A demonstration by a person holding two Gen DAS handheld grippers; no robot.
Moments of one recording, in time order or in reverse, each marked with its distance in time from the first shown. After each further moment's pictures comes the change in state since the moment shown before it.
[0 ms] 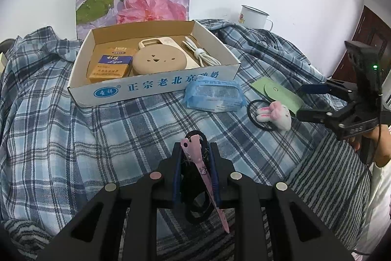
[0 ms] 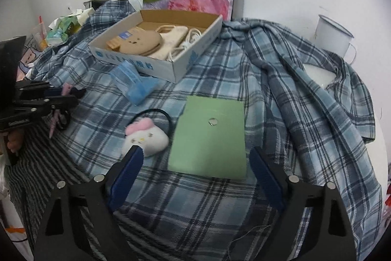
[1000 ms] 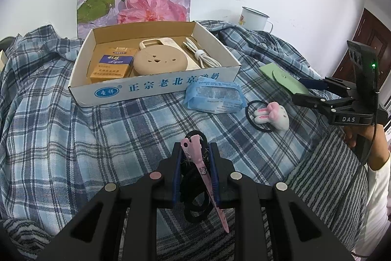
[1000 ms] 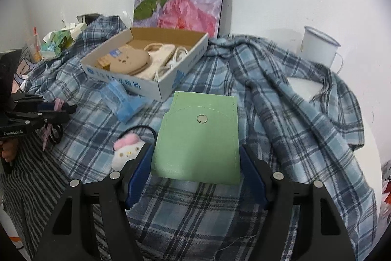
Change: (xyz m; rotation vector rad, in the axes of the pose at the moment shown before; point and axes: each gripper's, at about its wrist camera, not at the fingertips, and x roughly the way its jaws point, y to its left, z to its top) left arm -0.001 0.001 0.000 -0.017 -0.009 -0.009; right arm -0.014 -0.005 0.005 0.011 -0.115 -0.058
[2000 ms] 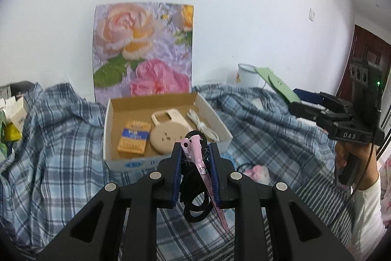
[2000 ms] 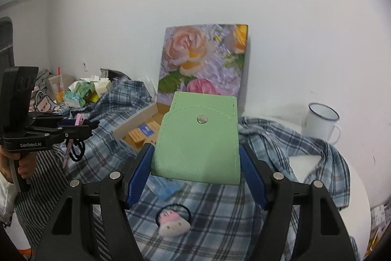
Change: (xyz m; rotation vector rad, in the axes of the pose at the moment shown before) left arm -0.083 -0.004 0.050 0.030 -0.282 0.030; right arm -0.071 0.034 0.062 -0.052 -0.342 0.058
